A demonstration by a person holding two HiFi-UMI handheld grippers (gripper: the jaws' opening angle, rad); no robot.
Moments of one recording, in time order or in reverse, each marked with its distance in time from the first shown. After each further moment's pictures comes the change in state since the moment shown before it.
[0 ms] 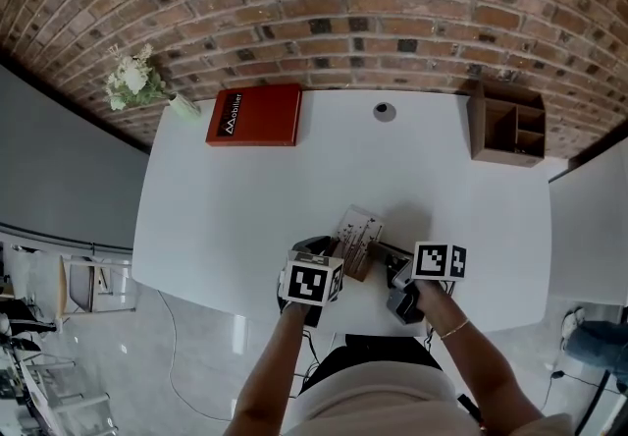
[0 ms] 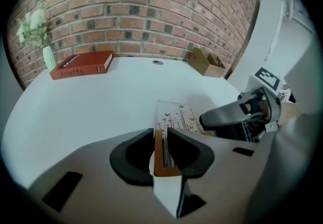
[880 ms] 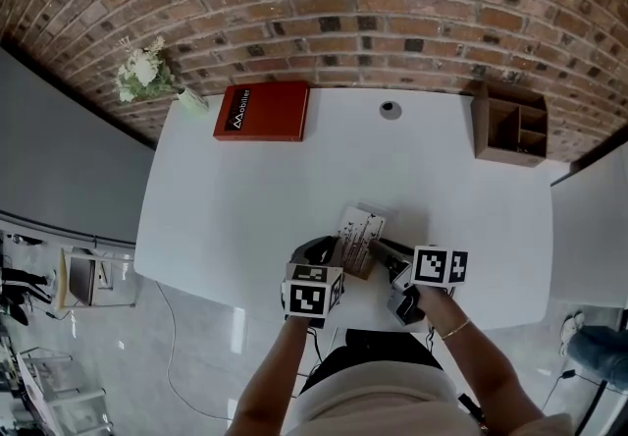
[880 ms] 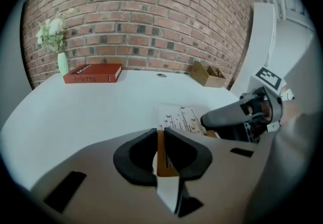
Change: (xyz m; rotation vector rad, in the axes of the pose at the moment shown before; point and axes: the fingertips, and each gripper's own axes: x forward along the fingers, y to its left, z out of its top) left arm -0.019 0.003 -0.005 -0.030 -0.189 0.046; right arm -0.003 0.014 -0.007 -0.146 -0.032 -0.003
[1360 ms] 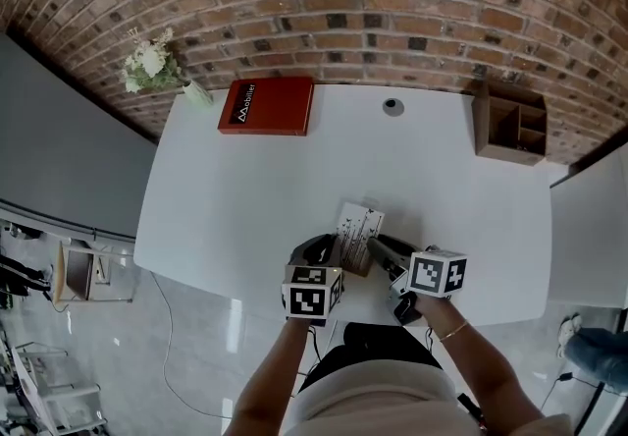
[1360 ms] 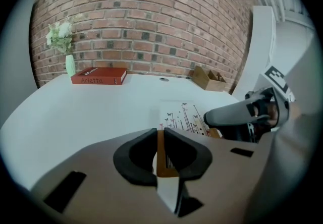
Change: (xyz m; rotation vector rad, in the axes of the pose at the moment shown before) left arm -0.015 0.002 -0.007 -0.024 -0.066 0.030; right arm -0.007 0.019 -0.007 -0.168 -0.059 0.009
